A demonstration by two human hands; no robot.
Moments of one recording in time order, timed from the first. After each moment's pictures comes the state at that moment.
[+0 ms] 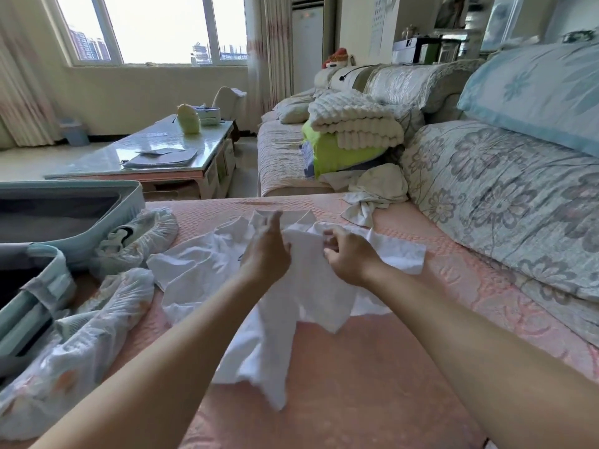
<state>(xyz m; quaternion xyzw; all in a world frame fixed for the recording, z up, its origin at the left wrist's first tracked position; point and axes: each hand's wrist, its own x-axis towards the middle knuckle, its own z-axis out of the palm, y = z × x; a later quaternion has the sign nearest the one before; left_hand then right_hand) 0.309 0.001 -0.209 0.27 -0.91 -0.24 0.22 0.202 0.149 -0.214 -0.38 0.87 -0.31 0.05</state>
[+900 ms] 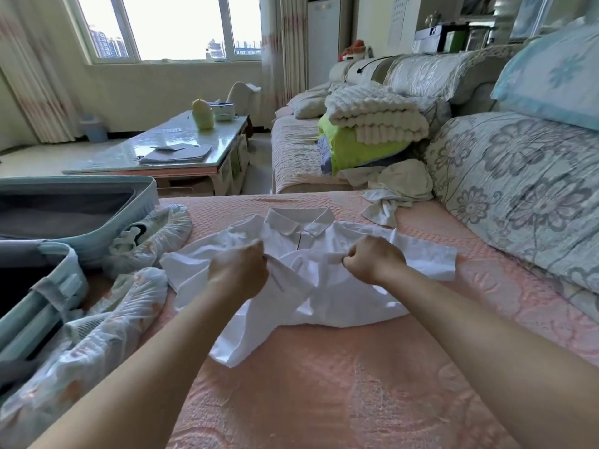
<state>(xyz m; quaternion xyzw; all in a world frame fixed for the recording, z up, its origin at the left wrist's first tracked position) 0.347 -0.055 -0.227 0.32 -0.94 0.03 0.08 0.175 0.122 -0.233 -0.34 0.93 -0.15 0.03</state>
